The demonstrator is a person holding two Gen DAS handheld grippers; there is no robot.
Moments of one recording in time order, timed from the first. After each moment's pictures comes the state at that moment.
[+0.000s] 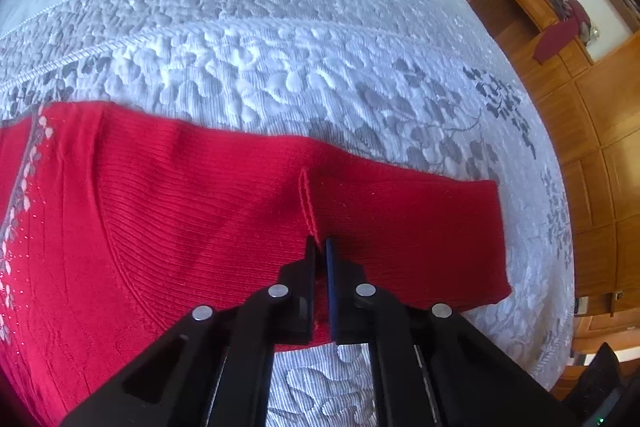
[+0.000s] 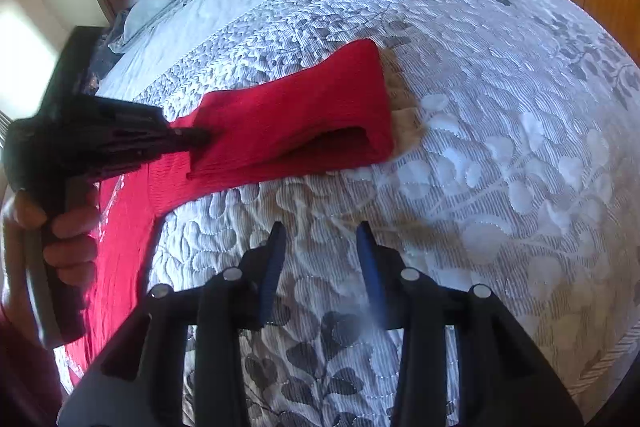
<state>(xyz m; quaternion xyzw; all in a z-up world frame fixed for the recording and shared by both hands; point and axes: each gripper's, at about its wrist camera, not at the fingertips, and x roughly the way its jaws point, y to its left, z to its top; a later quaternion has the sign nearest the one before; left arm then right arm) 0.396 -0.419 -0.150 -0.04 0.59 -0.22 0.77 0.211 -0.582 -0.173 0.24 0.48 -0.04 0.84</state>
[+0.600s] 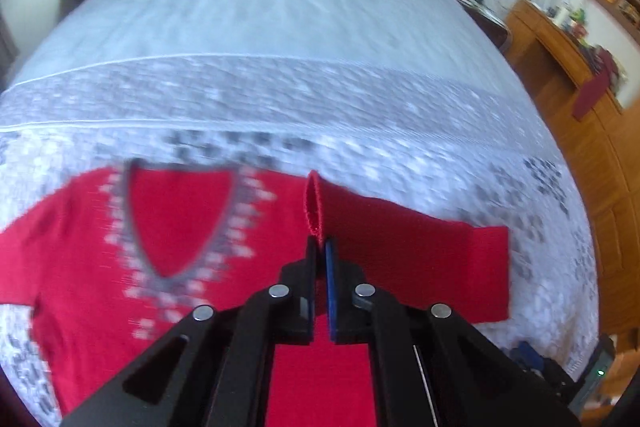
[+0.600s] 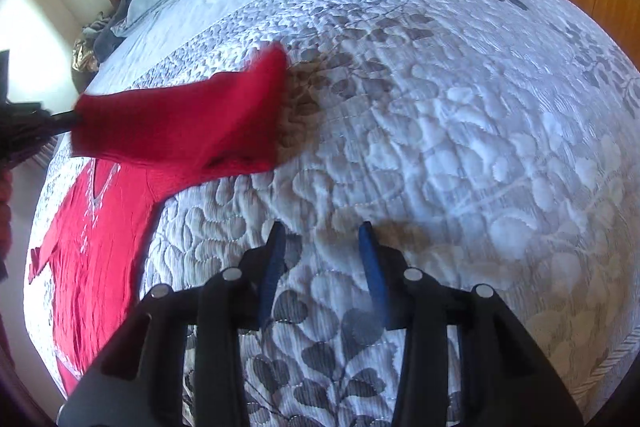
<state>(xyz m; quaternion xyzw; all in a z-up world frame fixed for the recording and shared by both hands) 0.423 -0.233 -0.066 -0.03 0.52 -0.11 0.85 0.218 -0.557 -0.177 0.20 0.49 -0.04 0.85</state>
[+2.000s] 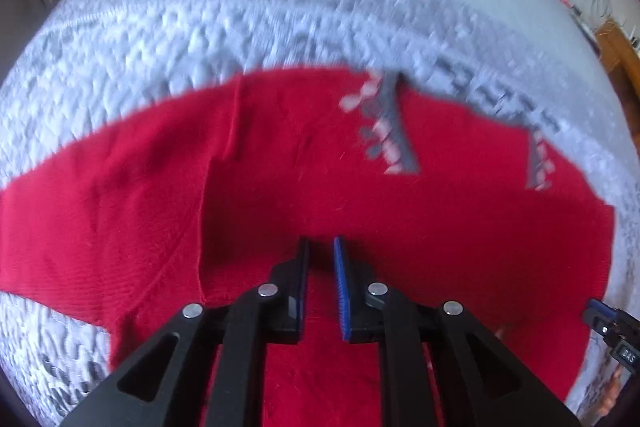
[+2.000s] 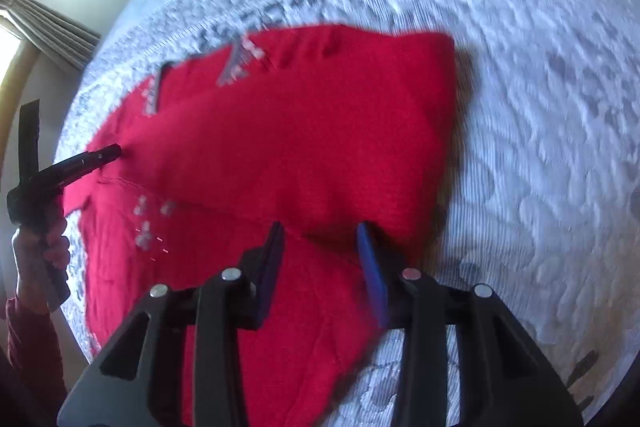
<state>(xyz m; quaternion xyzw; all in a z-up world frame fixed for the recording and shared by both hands) 0.446 -0.017 -0.188 -0.05 0.60 0.00 0.80 0.368 -0.374 -0.194 0.14 0.61 0.12 0.77</state>
